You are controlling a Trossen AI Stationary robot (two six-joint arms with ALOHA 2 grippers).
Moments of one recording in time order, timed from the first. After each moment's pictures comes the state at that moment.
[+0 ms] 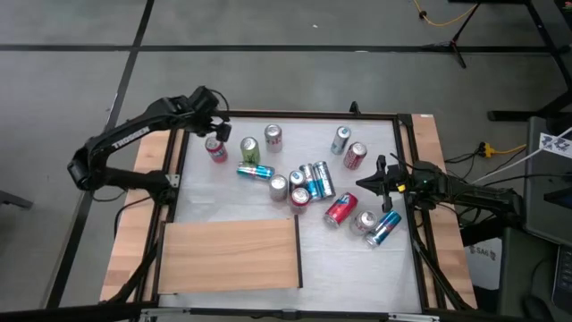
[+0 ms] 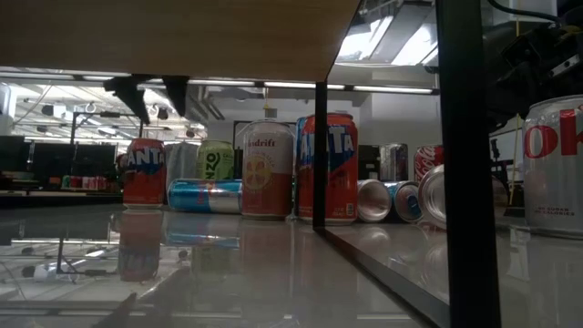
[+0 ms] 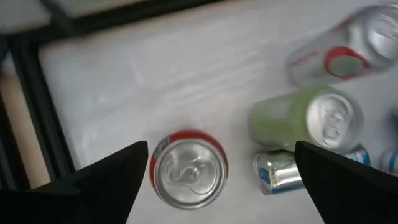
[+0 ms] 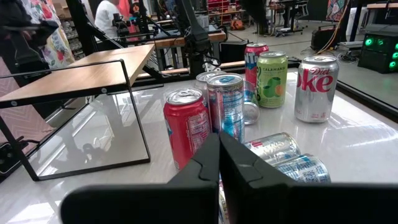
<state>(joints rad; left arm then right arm) 0.73 1.17 1.08 -1.00 -0.11 -0.49 -0.18 0.10 0.03 0.00 -0.21 0.10</state>
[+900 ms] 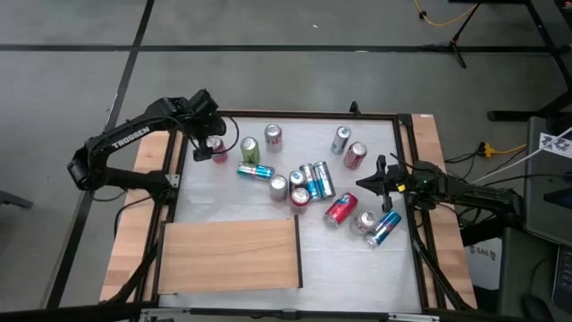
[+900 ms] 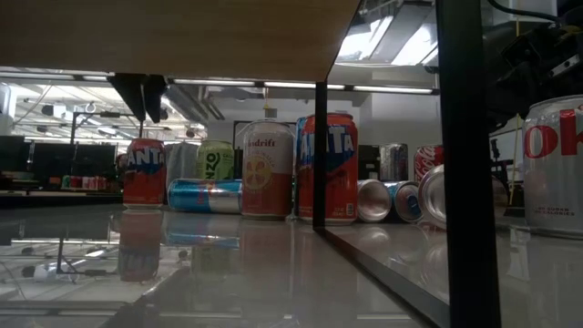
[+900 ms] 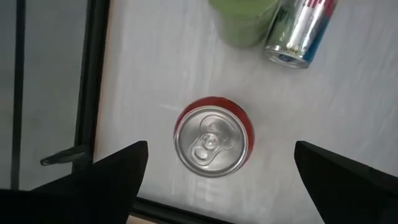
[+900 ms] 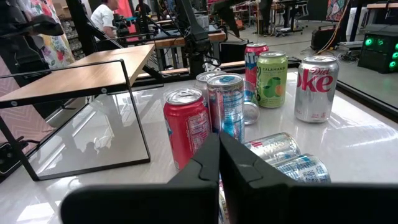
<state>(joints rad) 0.73 1.18 1.08 -1.13 -0.04 0.56 -0.18 0.10 0.03 0.00 -0.21 0.10</state>
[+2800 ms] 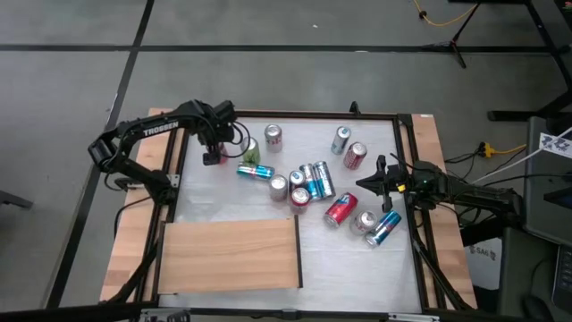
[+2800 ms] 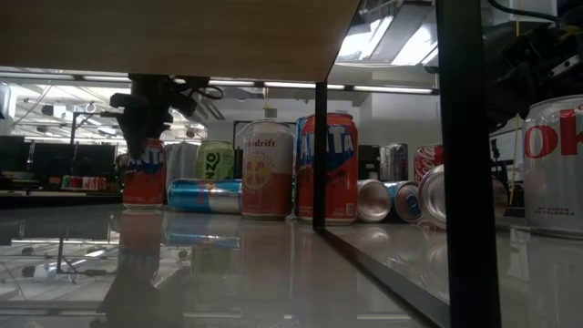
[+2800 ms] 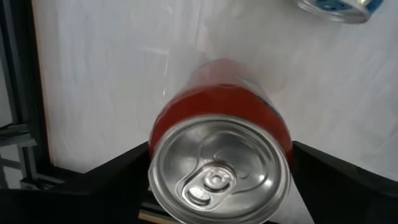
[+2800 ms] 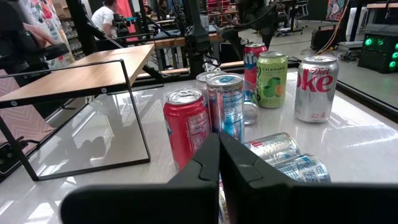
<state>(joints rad) 0.69 1.43 1.03 -1.11 -0.14 0.47 -0.18 0.10 0.03 0.00 -0.21 0.10</state>
